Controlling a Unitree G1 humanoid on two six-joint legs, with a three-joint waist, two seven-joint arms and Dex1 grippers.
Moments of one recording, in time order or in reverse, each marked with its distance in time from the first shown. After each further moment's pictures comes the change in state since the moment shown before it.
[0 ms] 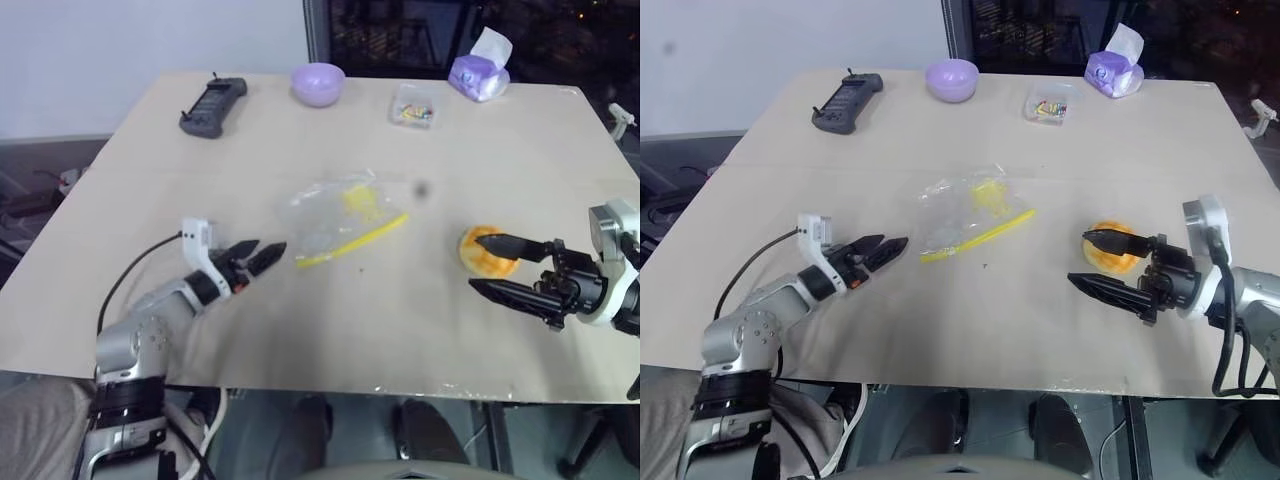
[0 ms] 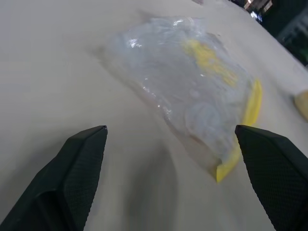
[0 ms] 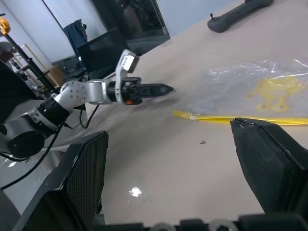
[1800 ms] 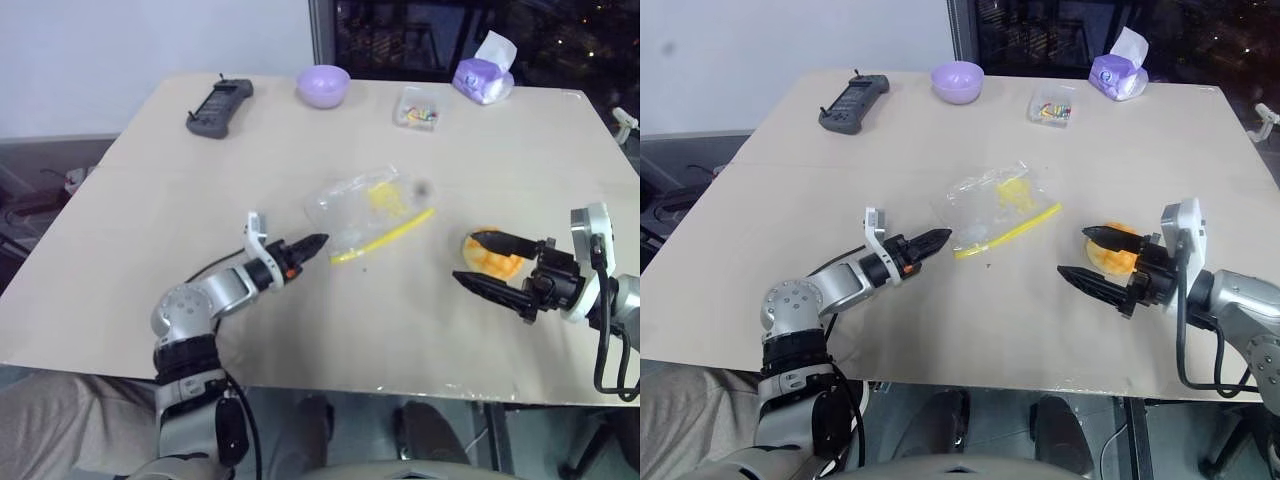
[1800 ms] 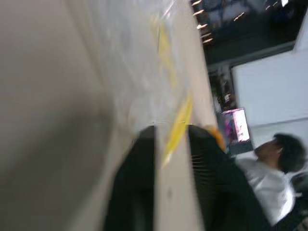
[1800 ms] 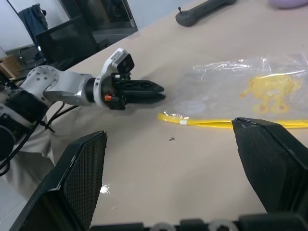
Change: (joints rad) left arm -0.172 -0.209 0.113 0.081 -0.188 0.416 0.280; right arm 0.015 0.035 0.056 -0.053 -0.106 -0.032 -0.160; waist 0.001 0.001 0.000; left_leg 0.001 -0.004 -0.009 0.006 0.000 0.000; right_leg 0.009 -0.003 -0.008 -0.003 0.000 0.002
